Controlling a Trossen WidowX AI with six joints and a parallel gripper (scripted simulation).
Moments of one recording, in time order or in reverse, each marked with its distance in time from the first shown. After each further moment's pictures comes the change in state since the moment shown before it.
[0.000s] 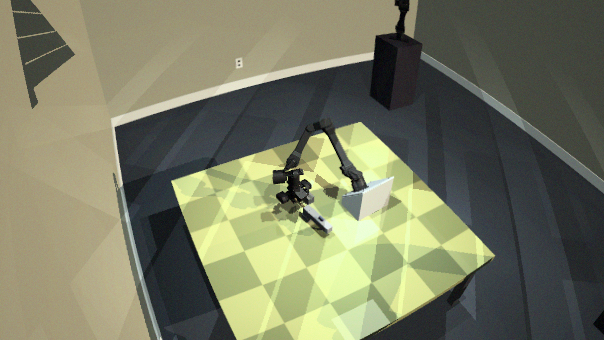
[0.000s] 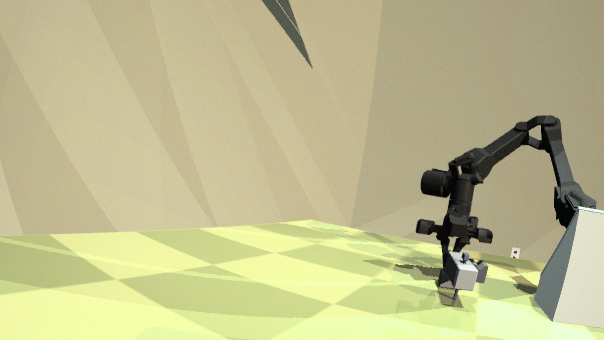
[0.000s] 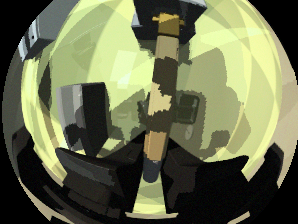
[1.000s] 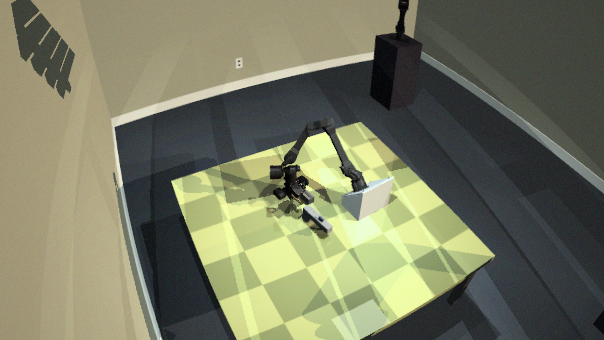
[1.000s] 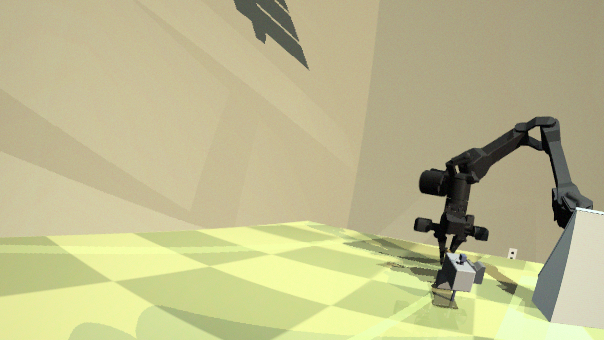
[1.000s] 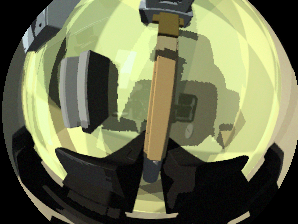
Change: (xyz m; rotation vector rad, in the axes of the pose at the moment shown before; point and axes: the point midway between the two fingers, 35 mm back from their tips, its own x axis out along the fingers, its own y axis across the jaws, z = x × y) arm -0.005 0.002 -0.028 -0.001 0.001 -0.002
